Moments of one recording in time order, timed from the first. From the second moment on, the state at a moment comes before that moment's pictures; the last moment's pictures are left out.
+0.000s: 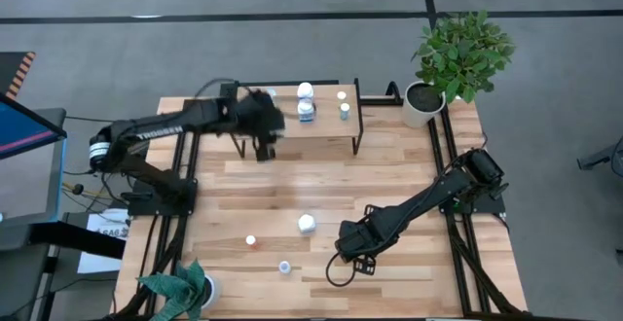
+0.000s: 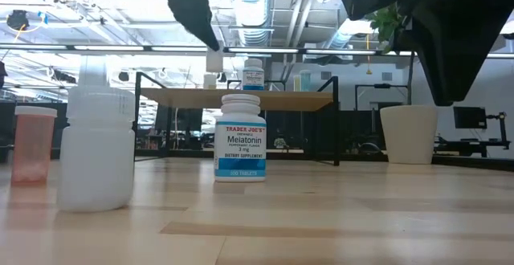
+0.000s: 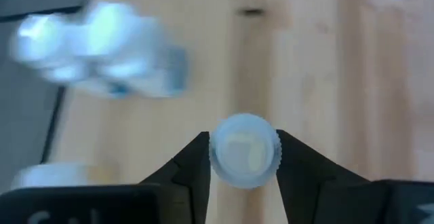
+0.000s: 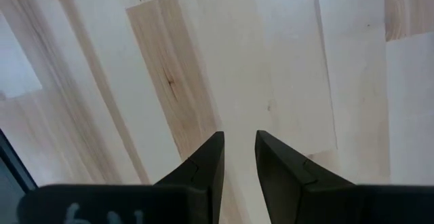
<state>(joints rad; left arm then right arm) 0.30 1.39 1.31 -0.79 -0.13 0.31 0.48 1.87 1.44 -1.06 0.01 0.75</state>
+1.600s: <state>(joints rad) 0.59 1.49 1.37 -0.79 0.04 0.29 0.48 1.87 1.44 -1.06 0.01 0.76</state>
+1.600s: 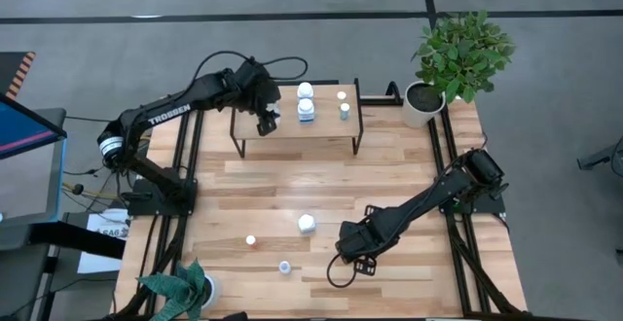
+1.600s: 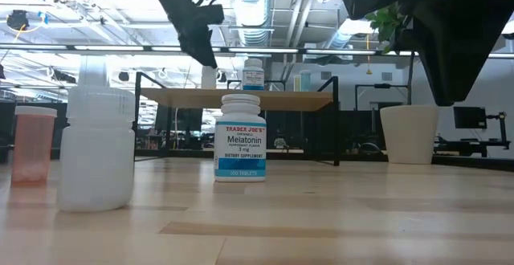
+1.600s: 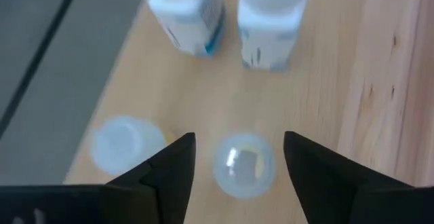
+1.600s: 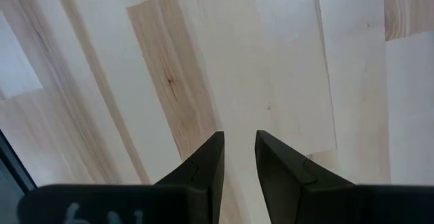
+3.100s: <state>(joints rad) 0.05 1.17 1.71 -1.57 -0.04 -0.18 0.20 1.87 1.44 -0.56 -0.05 0.25</state>
